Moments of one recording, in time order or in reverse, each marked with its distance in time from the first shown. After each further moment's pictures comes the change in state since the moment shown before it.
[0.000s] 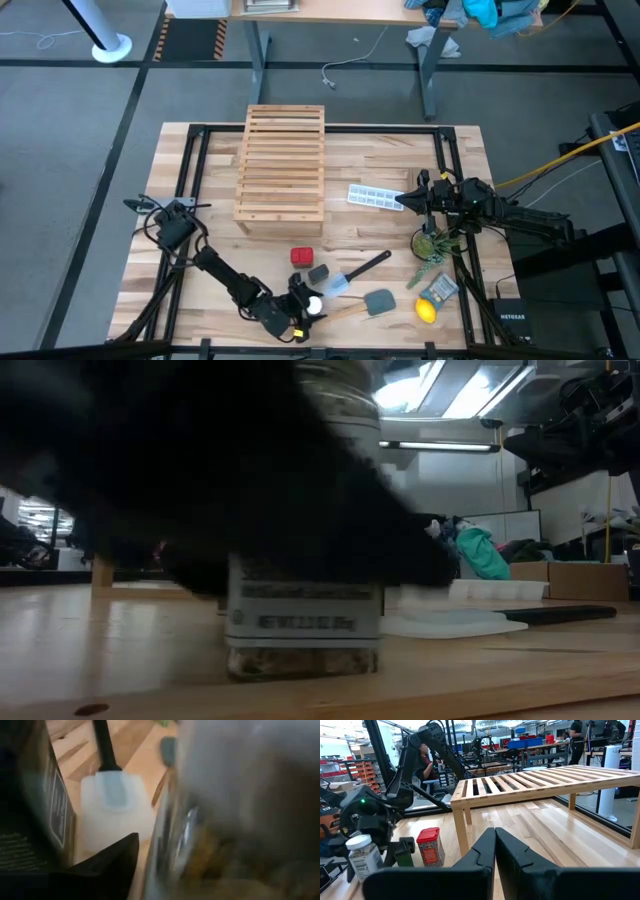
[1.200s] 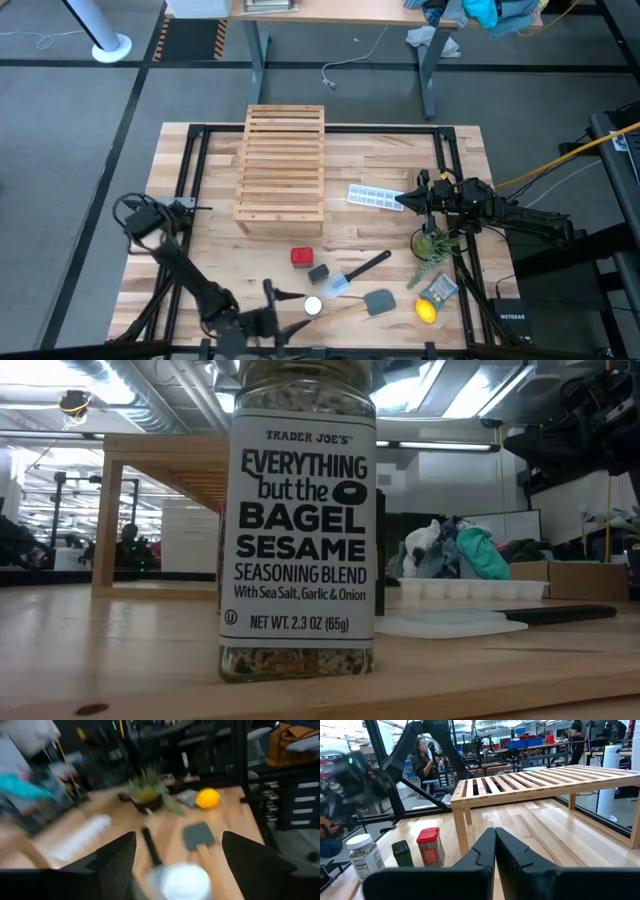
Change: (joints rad) left arm -0.204 -0.240 0.000 0.074 -0.473 0.664; right arm 0.000 0.000 0.000 0.000 0.000 0.000
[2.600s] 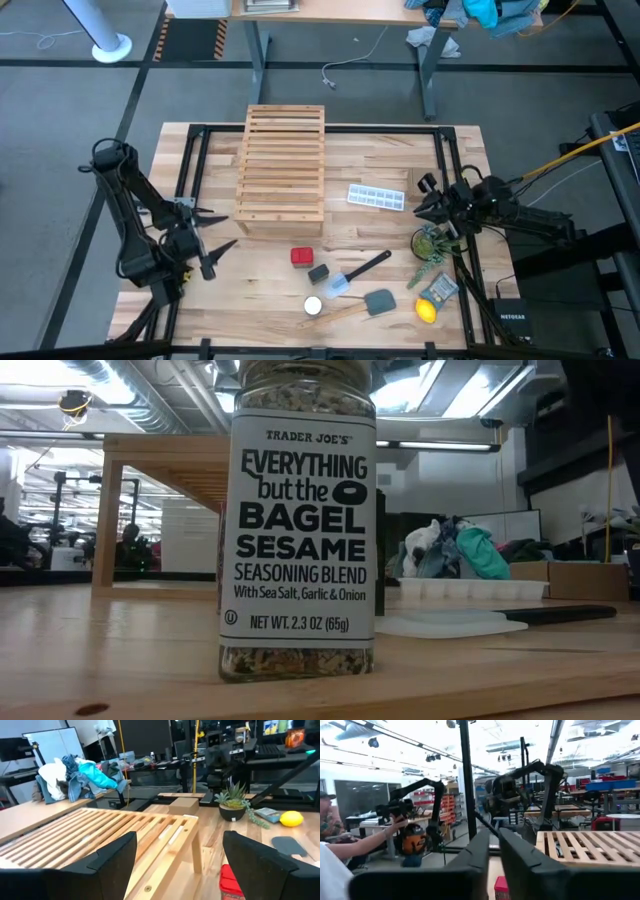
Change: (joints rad) left arm -0.237 -0.645 -0.165 -2.077 -0.360 -1.745; right arm 0.001 0.021 0.064 0.283 -0.364 0.132
